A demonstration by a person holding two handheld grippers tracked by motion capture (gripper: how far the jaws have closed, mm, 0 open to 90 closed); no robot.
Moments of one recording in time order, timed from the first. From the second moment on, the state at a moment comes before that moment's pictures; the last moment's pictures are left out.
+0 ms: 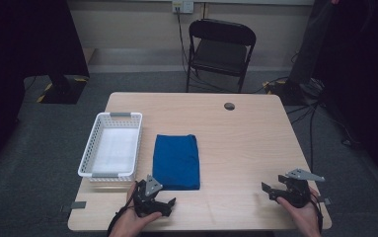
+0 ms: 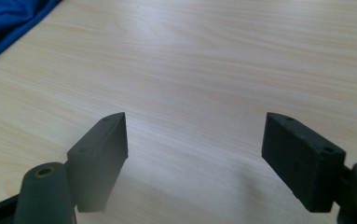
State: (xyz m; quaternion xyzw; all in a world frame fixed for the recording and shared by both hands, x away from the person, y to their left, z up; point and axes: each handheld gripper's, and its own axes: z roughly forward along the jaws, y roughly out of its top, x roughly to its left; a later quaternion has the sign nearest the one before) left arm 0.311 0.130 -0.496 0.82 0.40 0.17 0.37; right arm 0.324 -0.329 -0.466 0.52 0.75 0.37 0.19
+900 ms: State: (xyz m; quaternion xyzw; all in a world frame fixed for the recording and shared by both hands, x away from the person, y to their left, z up) left arm 0.310 0.136 -0.479 0.83 0.39 0.16 0.36; right arm 0.327 -0.342 -0.488 0.54 0.75 0.32 0.23
